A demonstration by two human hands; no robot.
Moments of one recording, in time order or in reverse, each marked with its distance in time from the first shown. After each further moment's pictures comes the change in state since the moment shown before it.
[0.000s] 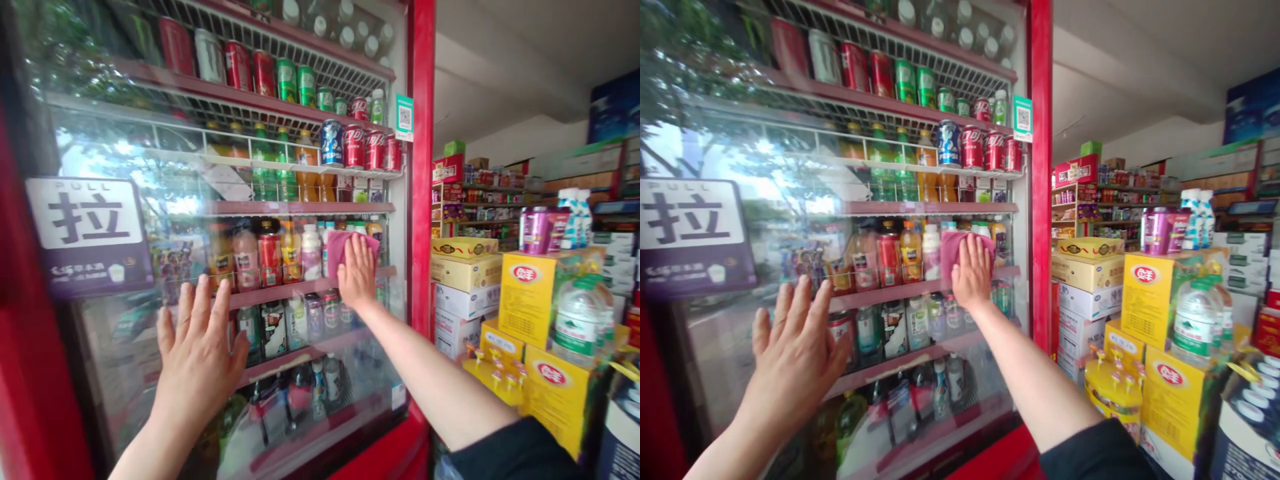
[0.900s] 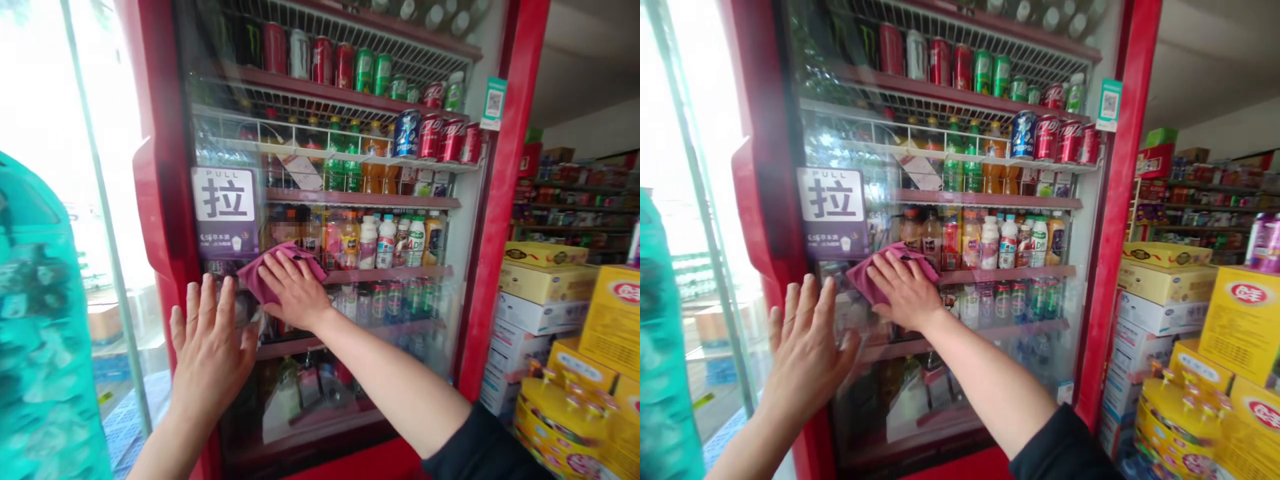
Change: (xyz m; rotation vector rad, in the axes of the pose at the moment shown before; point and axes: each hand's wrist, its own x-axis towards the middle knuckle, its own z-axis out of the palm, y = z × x) left_hand -0.057 -0.086 -0.060 0.174 0.050 -0.148; right_hand -0.039 -0.251 0.062 0.131 -0.161 -0.724
